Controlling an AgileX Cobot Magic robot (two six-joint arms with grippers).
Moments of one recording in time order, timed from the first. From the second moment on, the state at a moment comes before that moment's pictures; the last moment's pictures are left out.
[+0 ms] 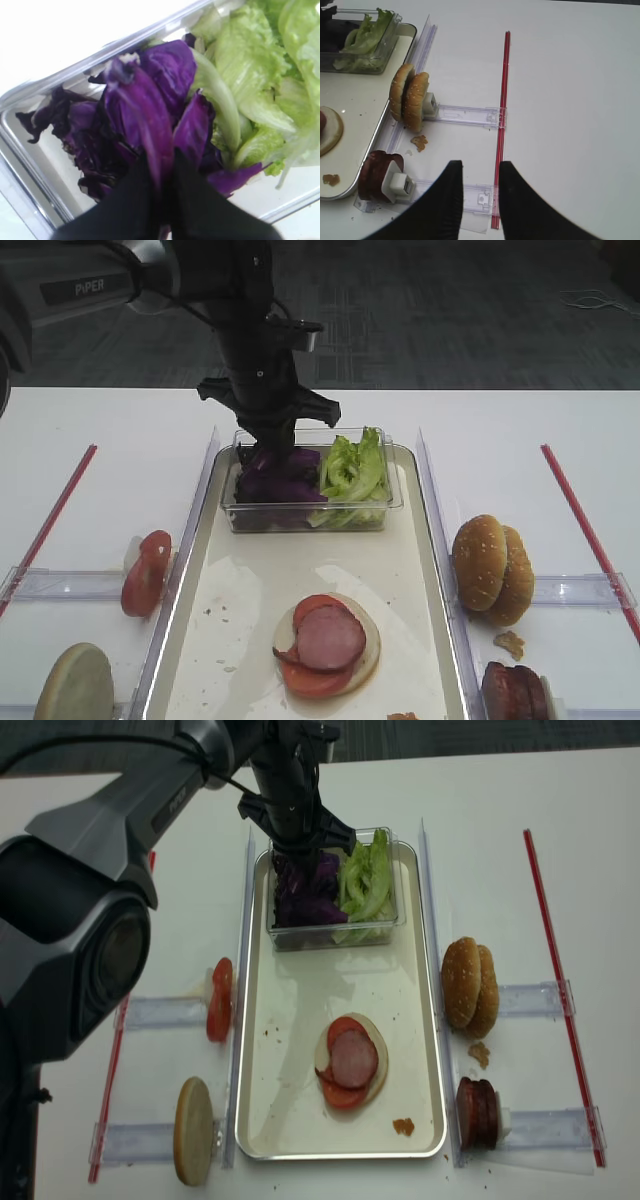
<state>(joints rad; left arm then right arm) -0.46 2.28 -2.06 -0.08 1.22 0.00 0.11 -0.02 -0.47 0.02 1.13 0.01</state>
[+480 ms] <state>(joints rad) -0.46 2.24 -2.07 -0.08 1.23 -0.02 0.11 -0.02 -0.47 0.02 1.13 0.00</state>
